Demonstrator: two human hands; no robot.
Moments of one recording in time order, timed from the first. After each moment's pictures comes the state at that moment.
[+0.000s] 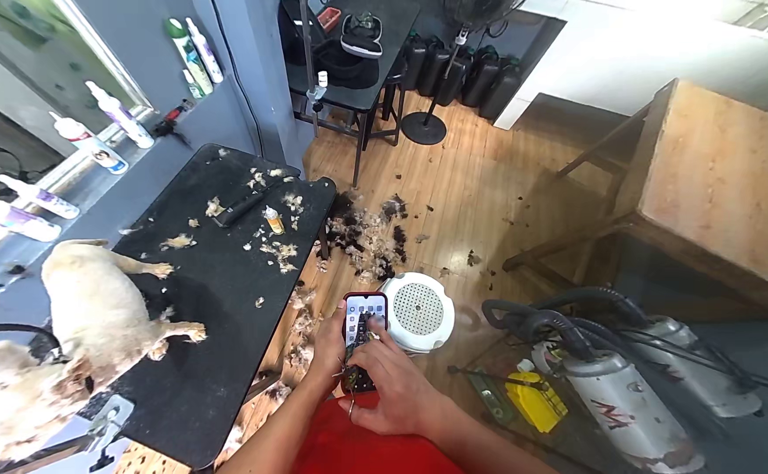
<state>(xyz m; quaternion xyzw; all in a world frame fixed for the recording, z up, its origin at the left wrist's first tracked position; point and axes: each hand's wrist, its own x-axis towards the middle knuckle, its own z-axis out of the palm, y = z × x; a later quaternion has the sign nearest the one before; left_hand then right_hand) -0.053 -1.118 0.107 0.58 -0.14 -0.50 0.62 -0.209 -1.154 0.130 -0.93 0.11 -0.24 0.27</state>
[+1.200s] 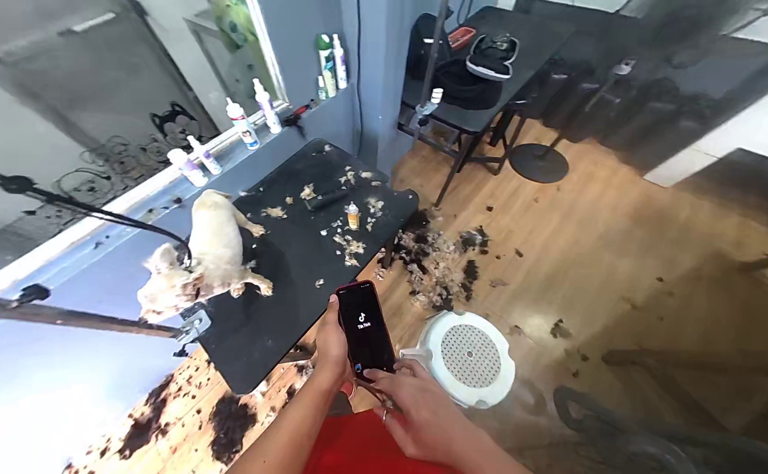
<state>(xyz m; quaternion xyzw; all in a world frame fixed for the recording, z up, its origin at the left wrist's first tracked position) -0.029 -1.083 0.134 0.58 0.08 -0.31 0.75 -0.210 -1.175 0.117 -0.93 -0.07 -0.15 0.31</state>
